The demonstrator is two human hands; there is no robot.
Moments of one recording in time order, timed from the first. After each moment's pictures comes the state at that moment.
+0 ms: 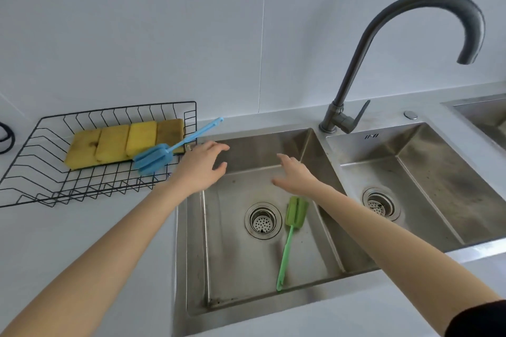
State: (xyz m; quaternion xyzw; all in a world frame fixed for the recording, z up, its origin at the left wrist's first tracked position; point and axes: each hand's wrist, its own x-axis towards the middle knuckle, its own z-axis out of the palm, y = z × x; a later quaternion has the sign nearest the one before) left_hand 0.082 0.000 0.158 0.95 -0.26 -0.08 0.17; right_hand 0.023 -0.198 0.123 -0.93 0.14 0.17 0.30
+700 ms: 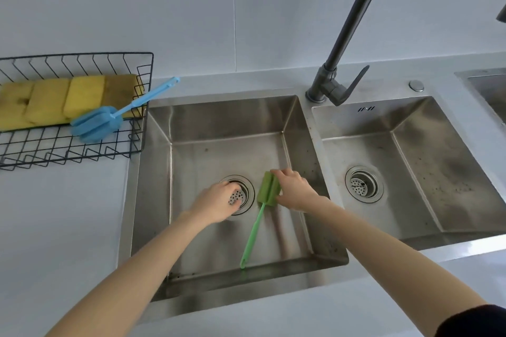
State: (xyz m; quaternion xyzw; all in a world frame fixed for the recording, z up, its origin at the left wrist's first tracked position) left_hand 0.028 -0.085 0.021 0.91 -0.22 -0.30 0.16; right_hand -0.005 -0.271 0.030 -0.94 0.06 0.29 0.18
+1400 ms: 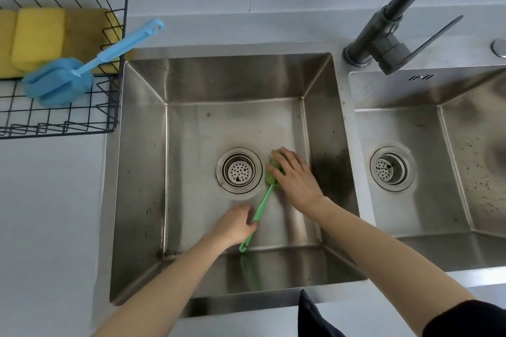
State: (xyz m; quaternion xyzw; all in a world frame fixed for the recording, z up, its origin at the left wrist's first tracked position) left_hand -0.023 -0.104 -0.077 0.85 -0.08 -0.48 0.22; right_hand -0.001 -0.273 -0.055 -0.98 -0.12 0.18 0.02
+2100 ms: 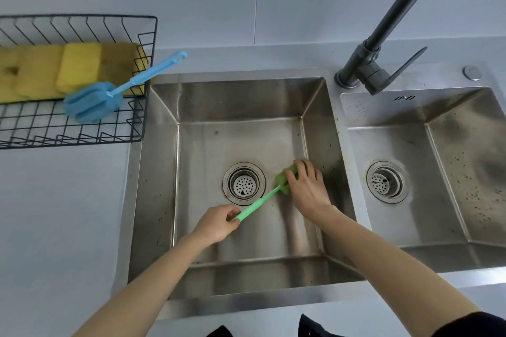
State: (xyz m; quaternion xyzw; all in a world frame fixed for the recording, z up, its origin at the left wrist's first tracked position) left_hand -0.003 -0.063 -0.047 0.88 -0.05 -0.39 0.28; right_hand -0.004 -0.274 -0.024 -0.98 0.00 0.20 0.01
